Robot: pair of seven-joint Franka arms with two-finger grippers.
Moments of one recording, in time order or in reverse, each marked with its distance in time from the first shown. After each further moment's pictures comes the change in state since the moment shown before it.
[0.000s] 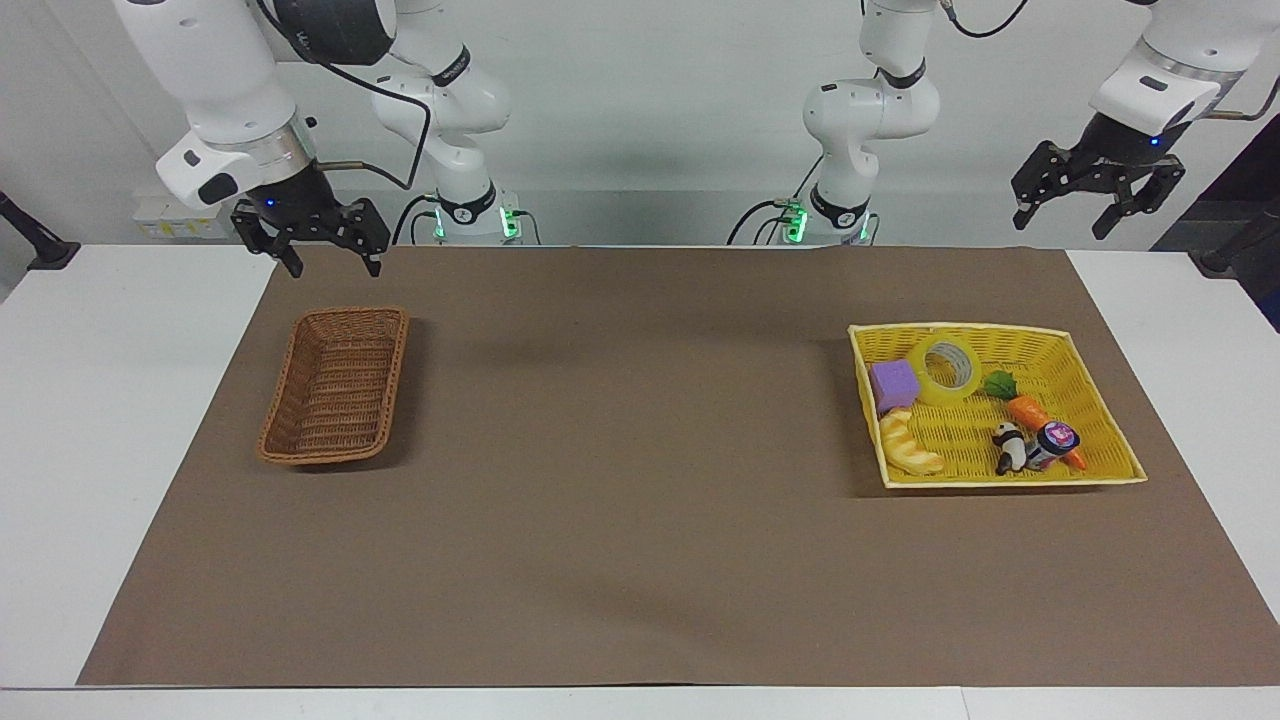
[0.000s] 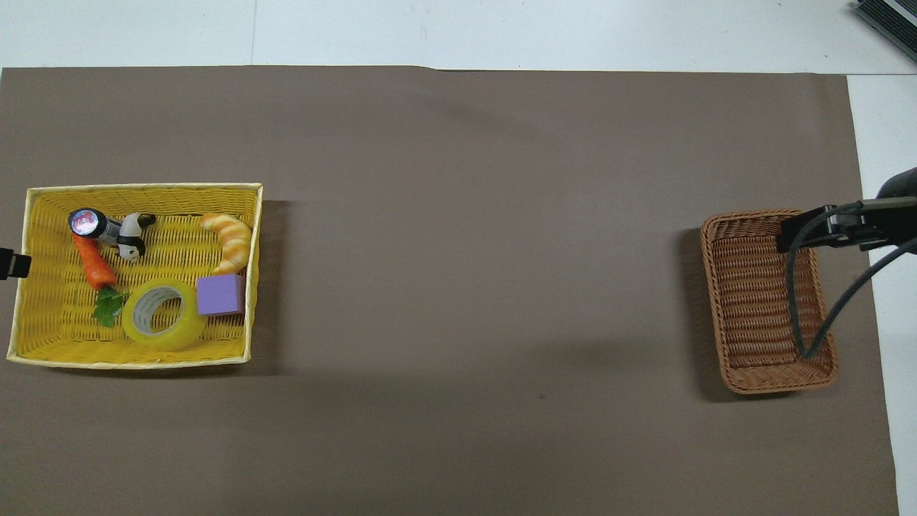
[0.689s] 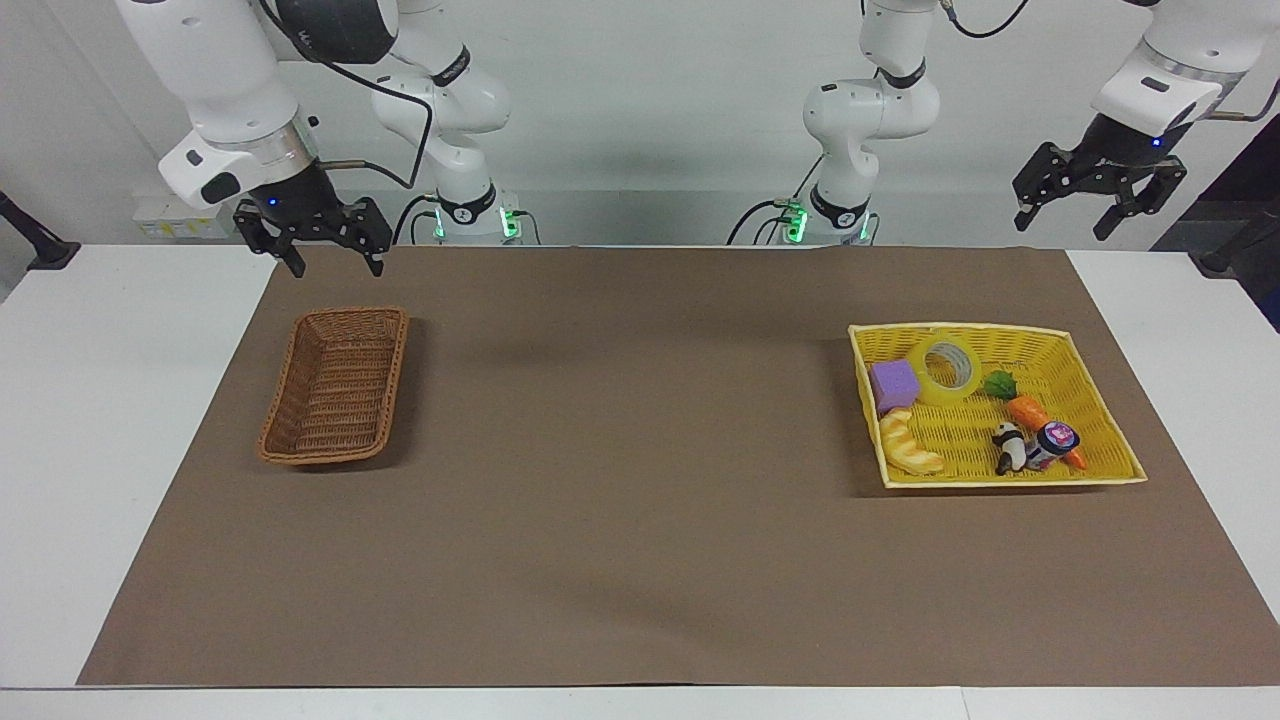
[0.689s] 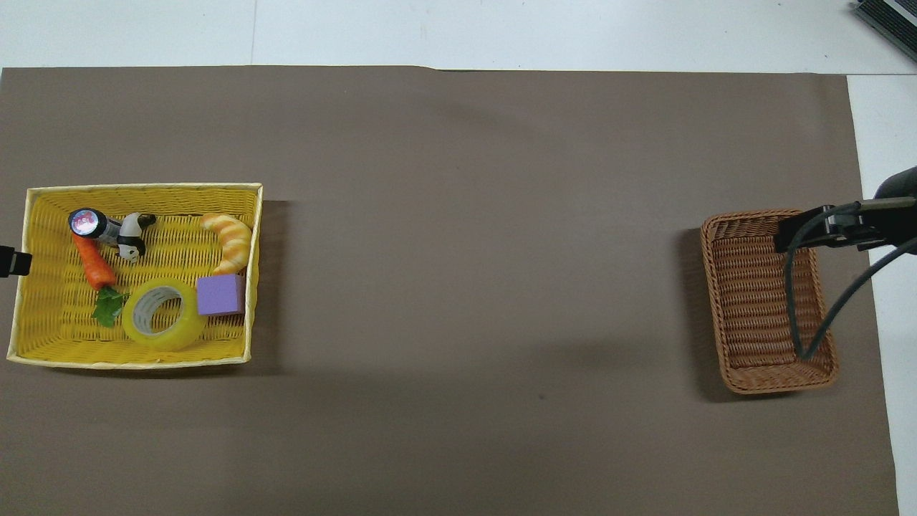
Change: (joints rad) left arm 0.001 -0.001 0.003 -0.022 0.000 0.030 0.000; right arm 0.001 -0.001 0.003 0.000 0.004 0.001 0.000
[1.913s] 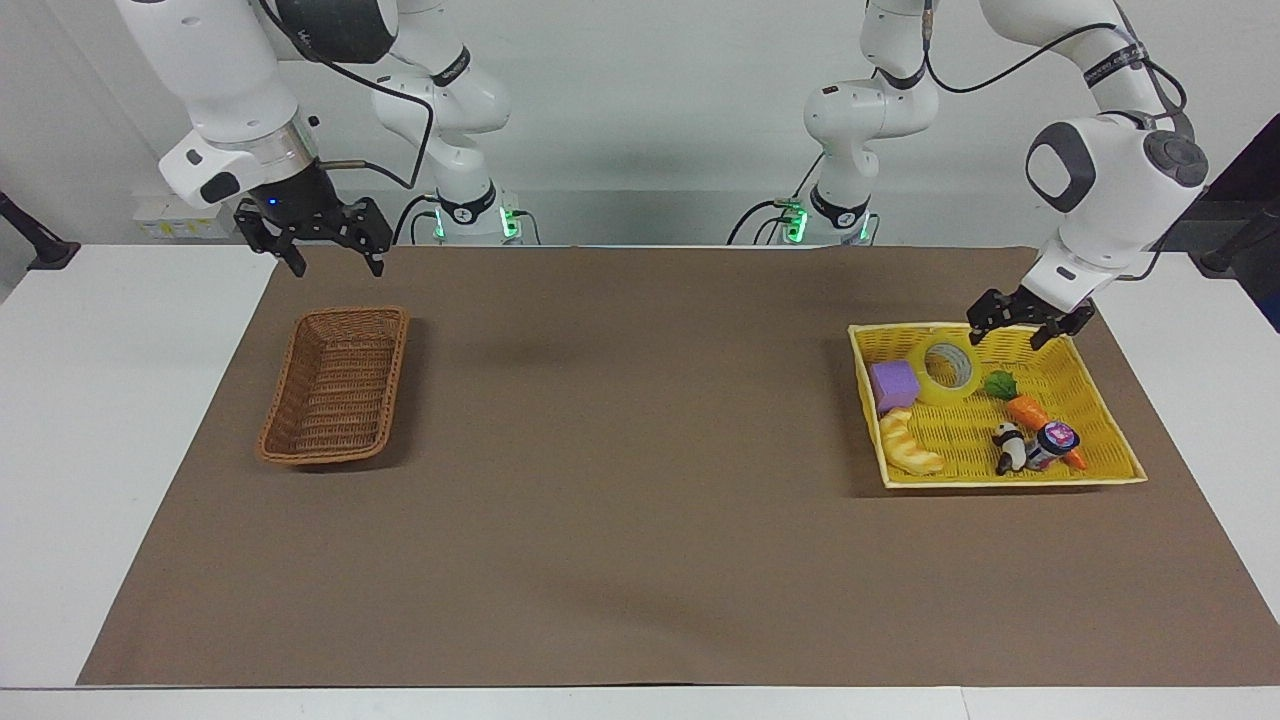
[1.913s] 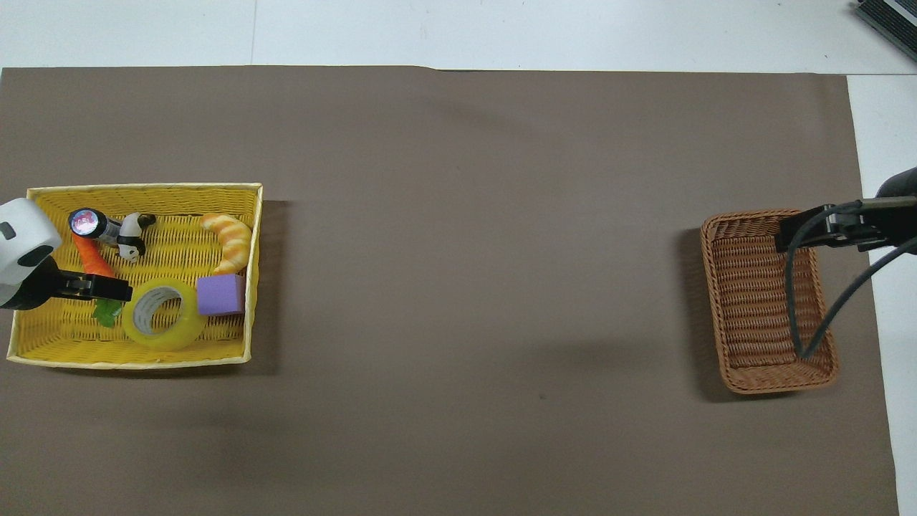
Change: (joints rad) left arm 0.082 0.054 0.011 -0.546 0.000 0.505 0.044; right arm -0.004 -0.001 -0.005 0.000 0.002 -0.001 0.013
